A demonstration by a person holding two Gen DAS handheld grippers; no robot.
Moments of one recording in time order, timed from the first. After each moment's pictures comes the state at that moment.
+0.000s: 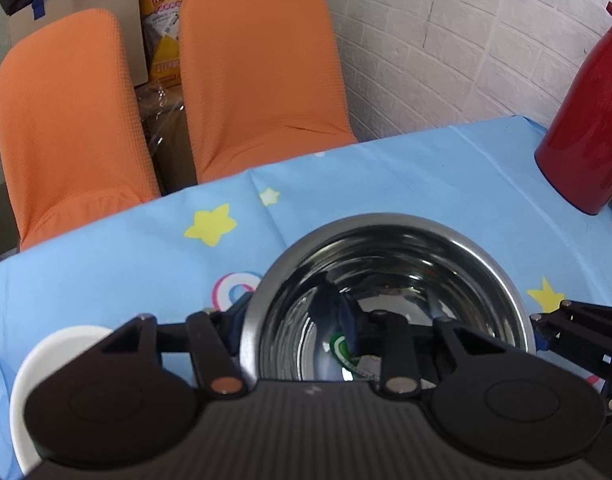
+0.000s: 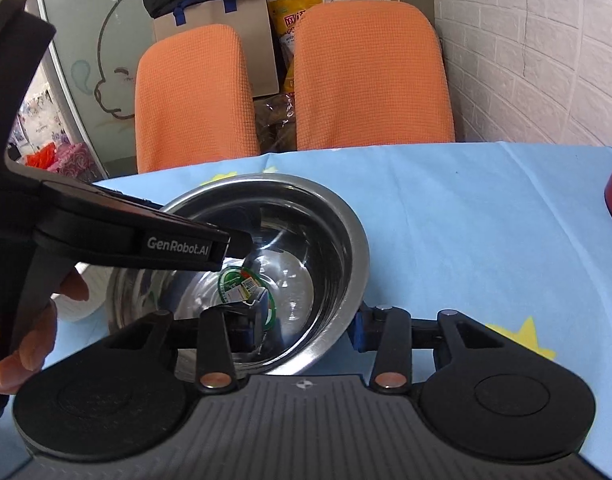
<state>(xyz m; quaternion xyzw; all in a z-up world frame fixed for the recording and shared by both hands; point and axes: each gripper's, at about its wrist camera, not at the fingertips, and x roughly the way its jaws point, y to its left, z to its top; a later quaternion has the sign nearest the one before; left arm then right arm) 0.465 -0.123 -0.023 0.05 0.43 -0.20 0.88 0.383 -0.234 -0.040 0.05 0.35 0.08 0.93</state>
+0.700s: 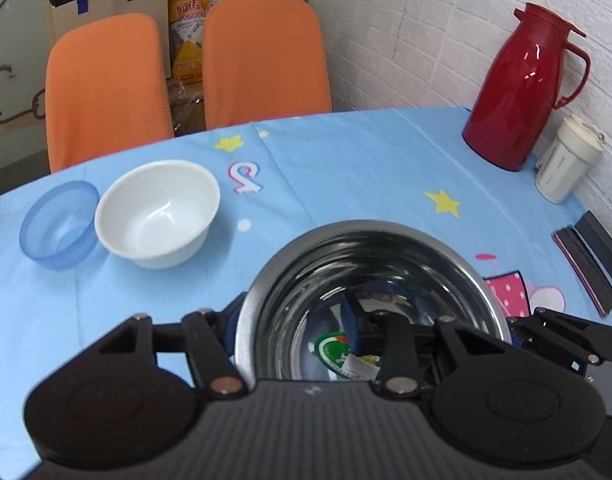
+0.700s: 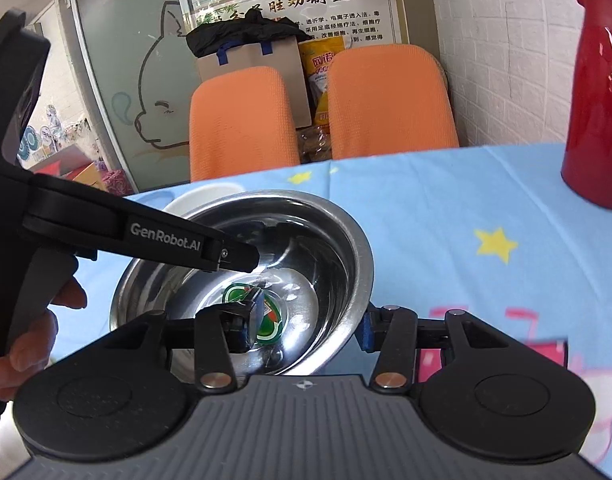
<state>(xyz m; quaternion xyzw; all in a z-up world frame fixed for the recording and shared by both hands) 0.268 -0.083 0.015 0.03 0.41 -0.20 0.89 0.225 -0.192 -0.010 0.07 0.30 0.10 0.95</state>
